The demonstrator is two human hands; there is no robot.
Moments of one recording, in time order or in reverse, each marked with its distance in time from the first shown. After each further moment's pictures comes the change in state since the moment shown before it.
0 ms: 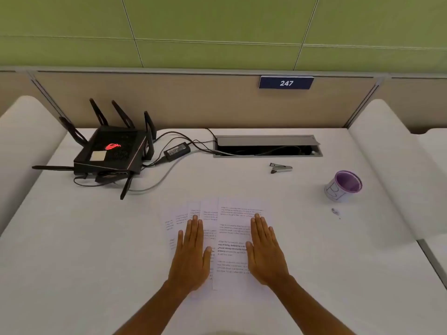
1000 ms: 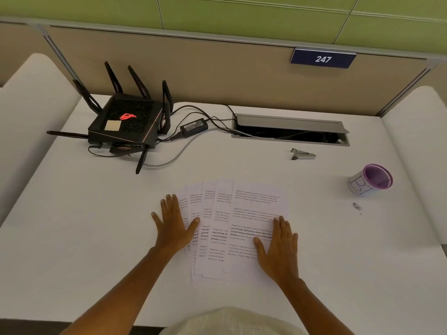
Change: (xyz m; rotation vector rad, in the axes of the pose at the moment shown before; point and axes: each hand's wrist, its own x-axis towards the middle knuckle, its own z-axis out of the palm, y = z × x) left_hand 0.022 -0.085 -0.021 -0.120 -0.060 -0.439; right_hand -0.015 -0.002 0.030 -0.003 -0.004 0.273
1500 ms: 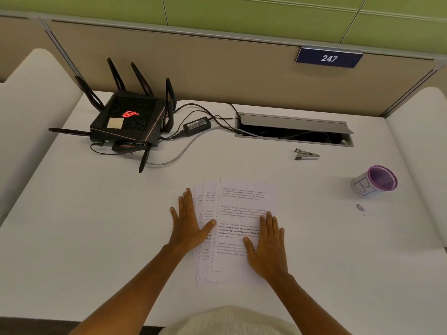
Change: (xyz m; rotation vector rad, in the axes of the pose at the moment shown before) left_hand 0.001 0.026 0.009 -0.191 -0.034 0.117; right_hand 0.005 -0.034 0.012 -0.019 -0.116 -0.095
